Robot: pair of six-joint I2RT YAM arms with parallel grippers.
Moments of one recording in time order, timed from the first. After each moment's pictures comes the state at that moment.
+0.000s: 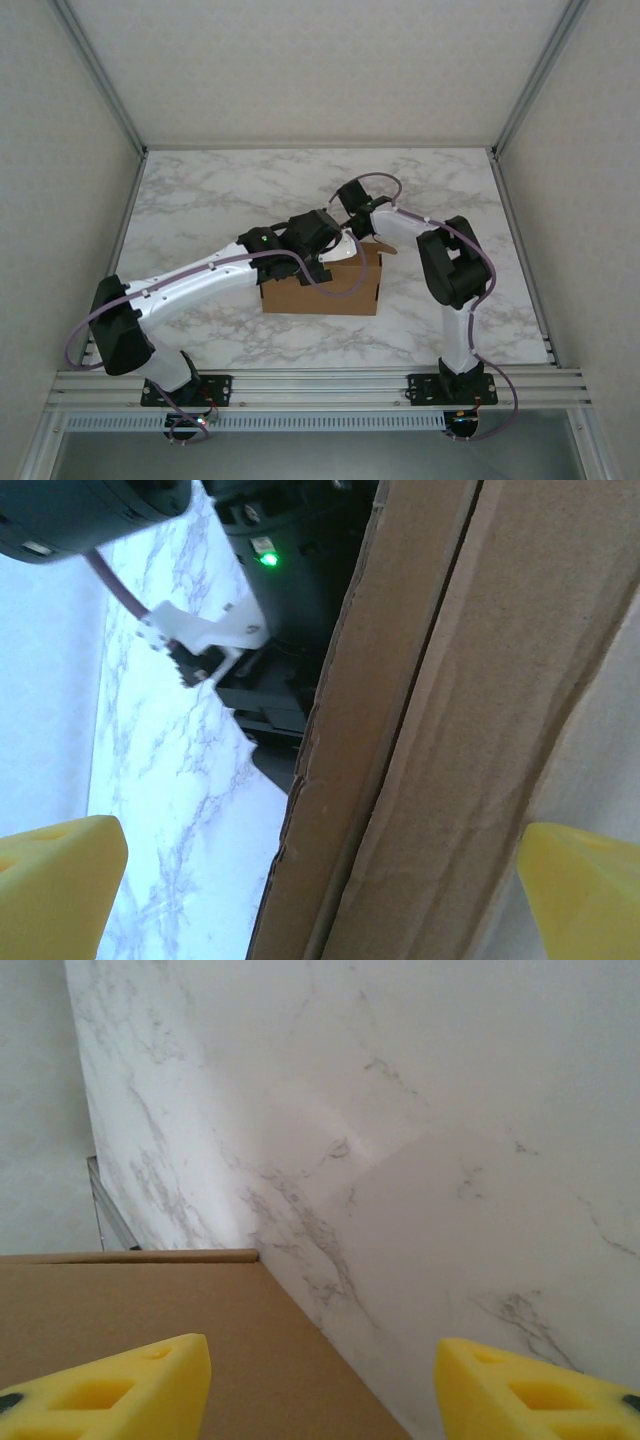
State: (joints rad) left arm -0.95 1.53 1.34 -0.74 -0.37 0.54; right arm 0.56 2.01 1.40 -0.57 -0.81 0.40
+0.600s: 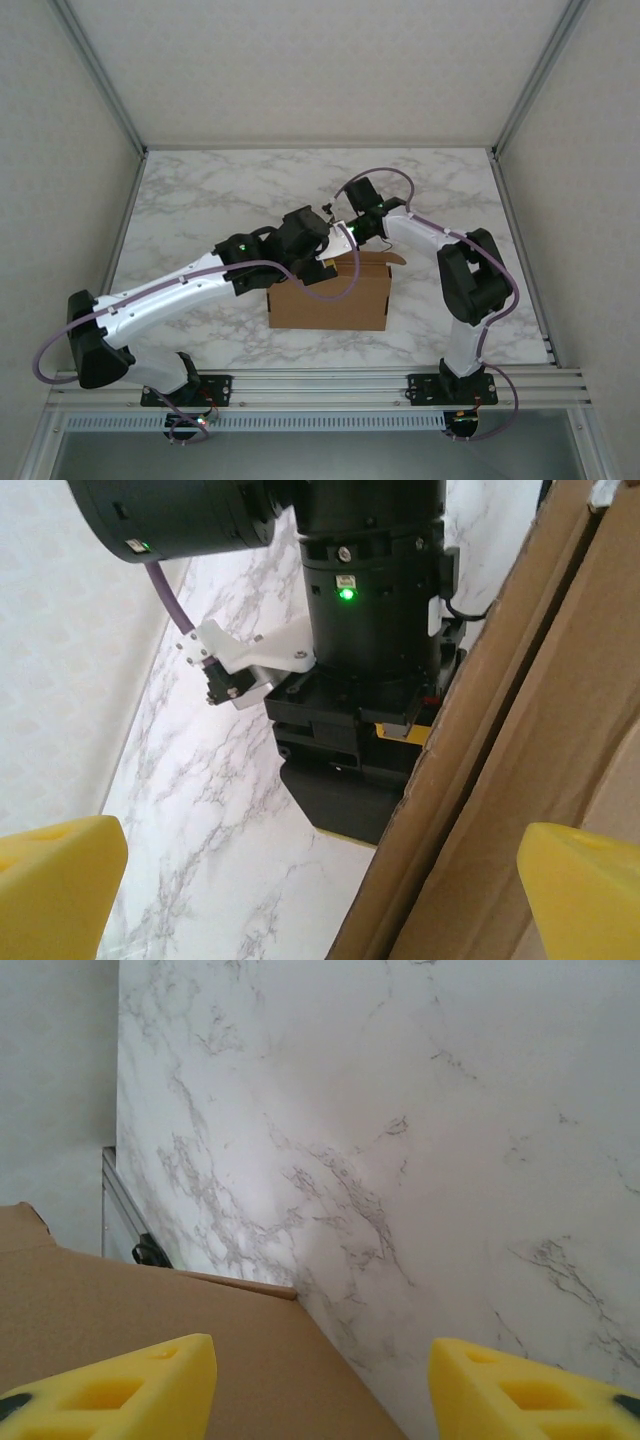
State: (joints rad) left arm -1.00 1.40 1.34 -0.68 -0.38 0.43; right arm 0.56 1.85 1.31 -0.55 -0.78 0.37
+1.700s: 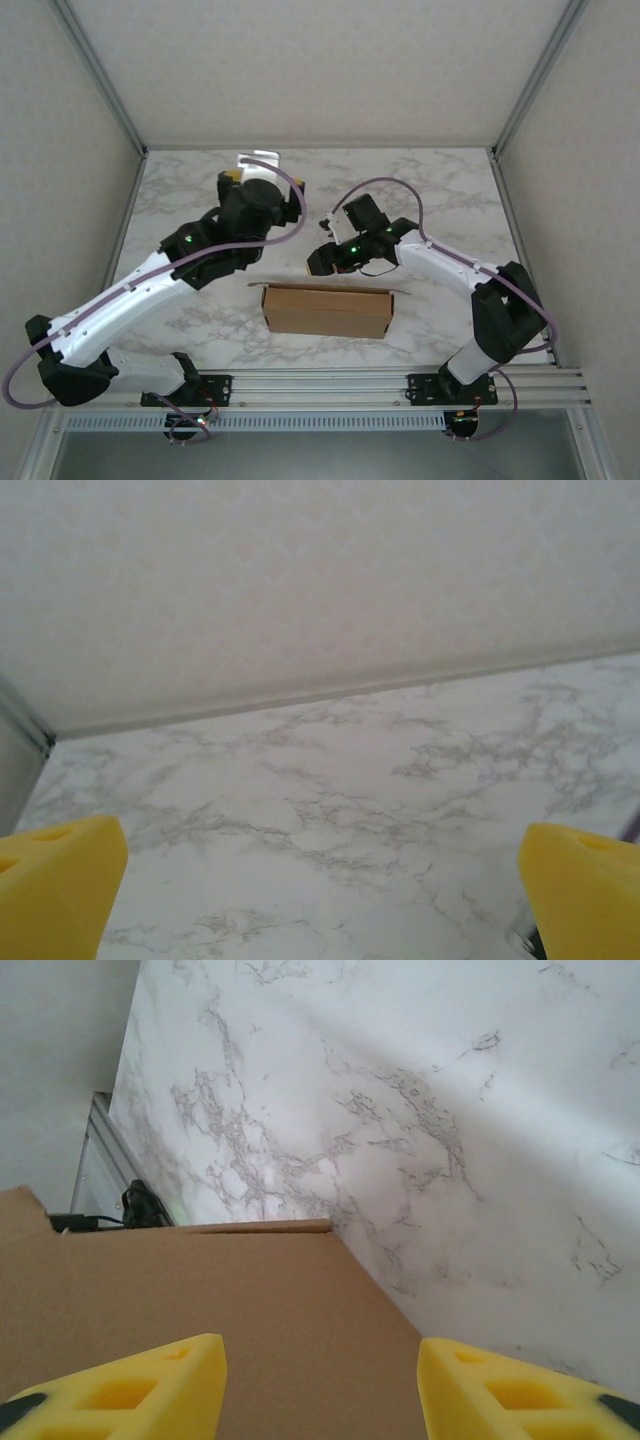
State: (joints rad) left arm -0.89 1.26 1.46 -0.61 -0.82 -0.26; right arm 0.69 1.57 1.12 -0.52 -0.65 0.37
